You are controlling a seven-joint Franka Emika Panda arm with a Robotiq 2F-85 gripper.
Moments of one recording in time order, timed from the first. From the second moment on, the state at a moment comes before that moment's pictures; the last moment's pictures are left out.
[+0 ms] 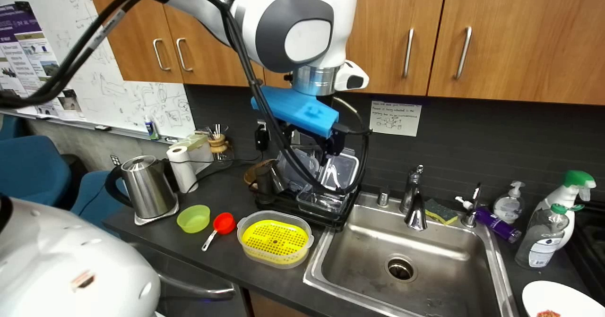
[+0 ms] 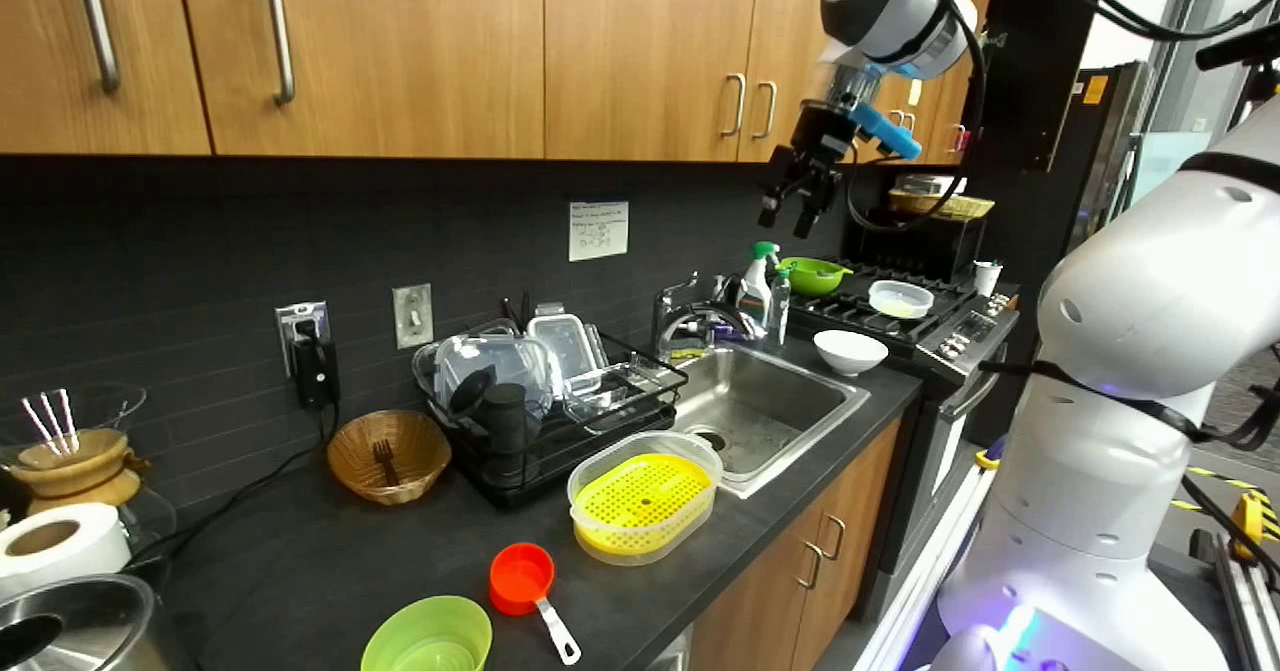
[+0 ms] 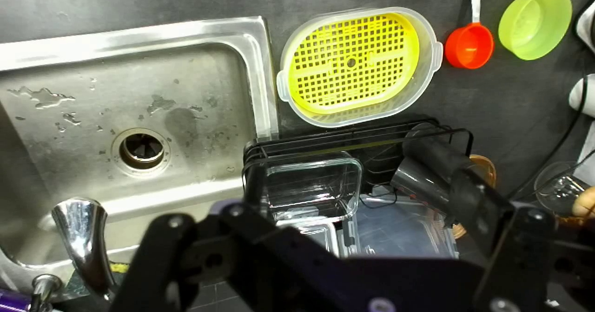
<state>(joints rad) -0.09 -0.57 -0.39 -2.52 0.06 2.06 -0.32</state>
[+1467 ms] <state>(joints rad) -0.11 -0.54 -0.32 -2.53 0.06 2.06 -0.32</state>
